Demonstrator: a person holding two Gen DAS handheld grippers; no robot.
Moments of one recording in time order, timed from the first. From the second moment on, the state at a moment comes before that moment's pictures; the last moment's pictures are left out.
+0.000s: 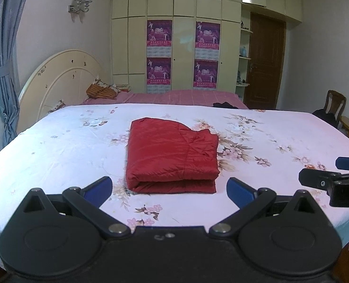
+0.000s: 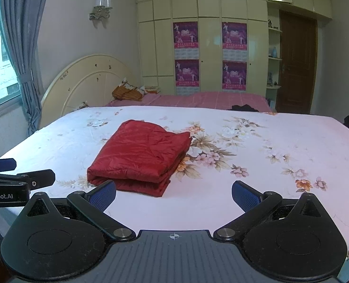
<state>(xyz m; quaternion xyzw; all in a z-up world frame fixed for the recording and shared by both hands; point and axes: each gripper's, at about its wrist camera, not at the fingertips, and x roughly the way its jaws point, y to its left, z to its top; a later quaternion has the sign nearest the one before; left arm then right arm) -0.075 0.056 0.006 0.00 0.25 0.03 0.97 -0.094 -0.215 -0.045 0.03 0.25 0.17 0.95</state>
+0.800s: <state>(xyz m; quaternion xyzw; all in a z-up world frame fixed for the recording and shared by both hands) -0.078 0.056 0.015 -0.01 0.25 0.03 0.97 -0.090 -0.217 -0.045 0.03 0.26 0.17 0.95</state>
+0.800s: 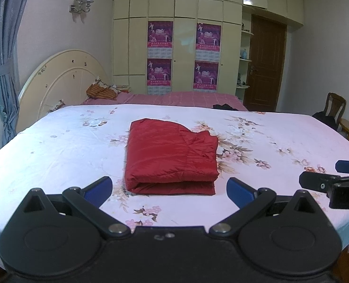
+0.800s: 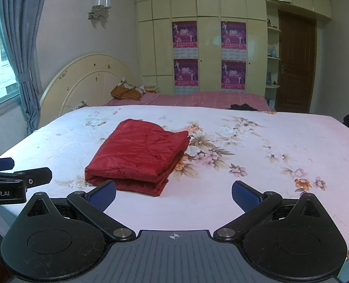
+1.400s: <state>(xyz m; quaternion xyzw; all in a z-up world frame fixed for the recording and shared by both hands) -0.078 0.049 0.020 -0.01 0.24 0.03 0.97 -0.091 -0.219 -0.044 0.03 0.26 0.17 0.95</state>
